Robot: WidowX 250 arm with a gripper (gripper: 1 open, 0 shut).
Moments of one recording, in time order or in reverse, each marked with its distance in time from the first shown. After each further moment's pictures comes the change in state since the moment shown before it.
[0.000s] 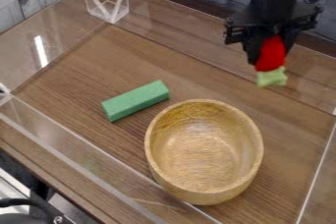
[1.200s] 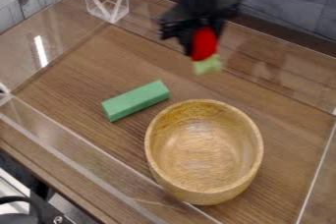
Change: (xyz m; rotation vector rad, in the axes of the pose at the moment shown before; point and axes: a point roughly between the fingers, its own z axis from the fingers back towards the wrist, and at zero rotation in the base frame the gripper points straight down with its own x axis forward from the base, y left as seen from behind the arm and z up) arm 0.057 0.088 -0.002 0.044 -0.043 0.254
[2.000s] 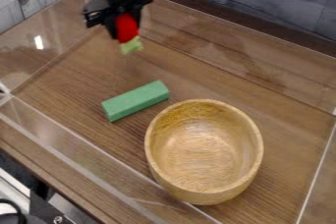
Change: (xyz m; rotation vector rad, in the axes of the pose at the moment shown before) arm 0.094 0.071 -0.052 0.022 -0.044 0.081
